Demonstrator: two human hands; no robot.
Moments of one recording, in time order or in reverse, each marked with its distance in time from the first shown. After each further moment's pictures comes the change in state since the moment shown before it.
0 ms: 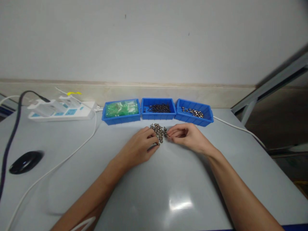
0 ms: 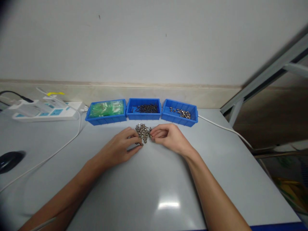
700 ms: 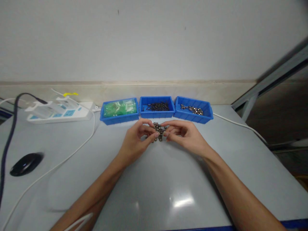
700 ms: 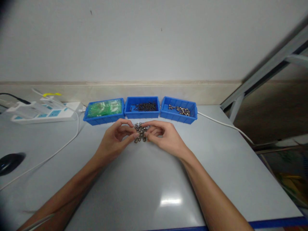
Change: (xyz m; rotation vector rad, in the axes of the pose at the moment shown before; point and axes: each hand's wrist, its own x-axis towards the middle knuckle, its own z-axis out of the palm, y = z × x) left_hand 0.010 0.010 0.002 -0.843 0.342 -0.445; right_hand -0.005 -0.020 0.019 0.073 0.073 -0.125
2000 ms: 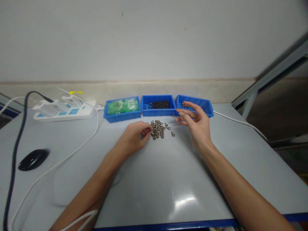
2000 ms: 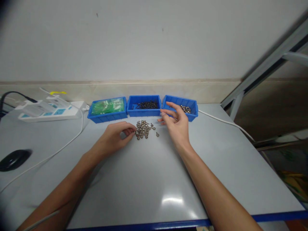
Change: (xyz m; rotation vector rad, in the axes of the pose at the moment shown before) left_hand 0.004 -0.008 -0.031 0.729 -0.177 0.267; right_hand 0.008 0.011 -0.001 0.057 0.586 -0.039
